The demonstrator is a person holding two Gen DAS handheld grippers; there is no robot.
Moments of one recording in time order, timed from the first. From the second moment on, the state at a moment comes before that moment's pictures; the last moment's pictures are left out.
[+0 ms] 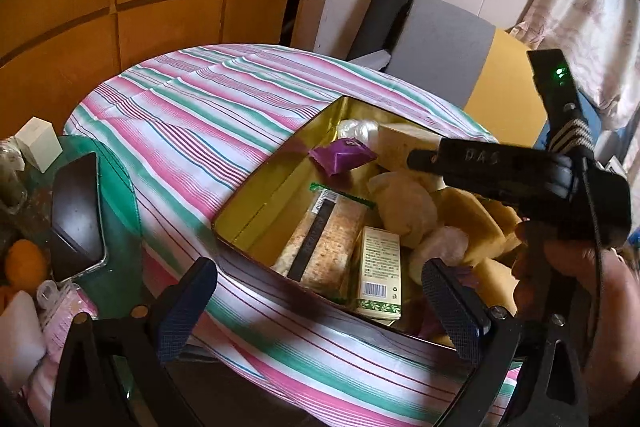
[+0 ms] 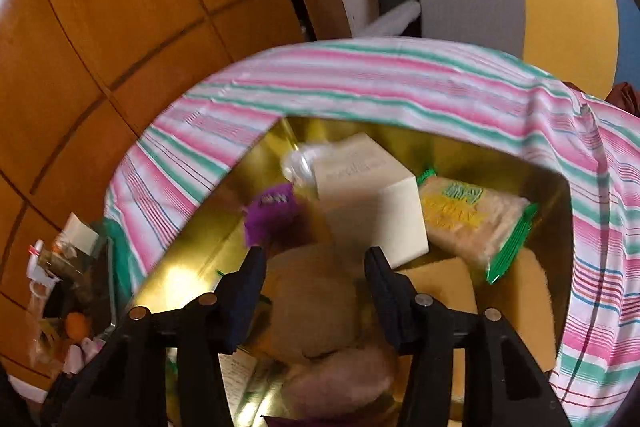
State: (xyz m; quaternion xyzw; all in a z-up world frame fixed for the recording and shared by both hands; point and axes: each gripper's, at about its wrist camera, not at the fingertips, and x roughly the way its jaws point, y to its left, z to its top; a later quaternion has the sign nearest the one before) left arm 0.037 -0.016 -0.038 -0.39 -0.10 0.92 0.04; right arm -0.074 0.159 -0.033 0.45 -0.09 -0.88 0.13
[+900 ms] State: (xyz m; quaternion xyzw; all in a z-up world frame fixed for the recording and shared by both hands) left arm 0.033 -0.004 -0.019 -0.38 -0.04 0.92 0.00; right arm 0.031 0.183 0.005 0.42 -0.03 -0.91 -0.02
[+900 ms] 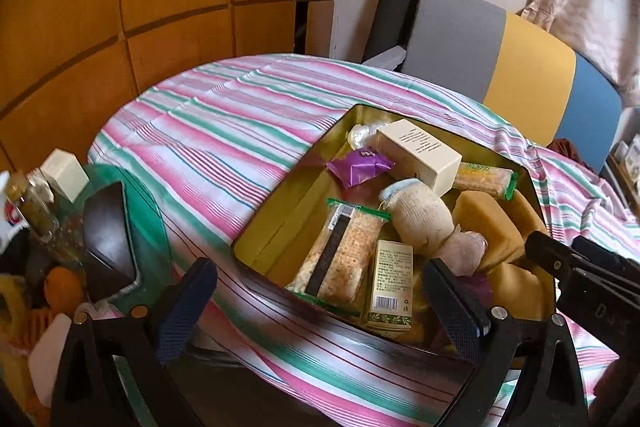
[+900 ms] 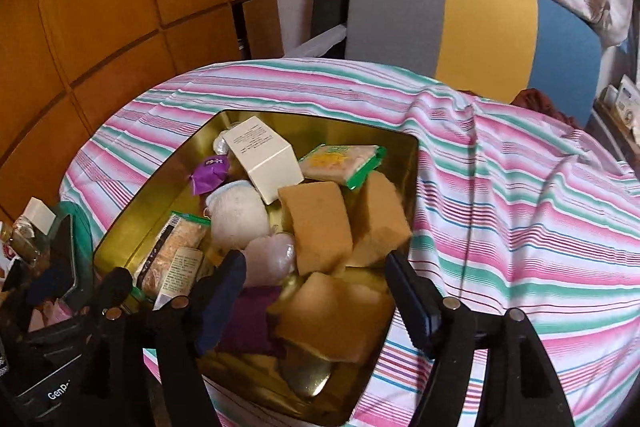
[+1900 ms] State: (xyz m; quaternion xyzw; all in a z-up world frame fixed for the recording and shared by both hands) left arm 0.033 0.004 -0.013 -0.42 -0.01 0.91 0.00; right arm 0.039 0.183 0.002 0.44 -0.05 -0.89 -0.07
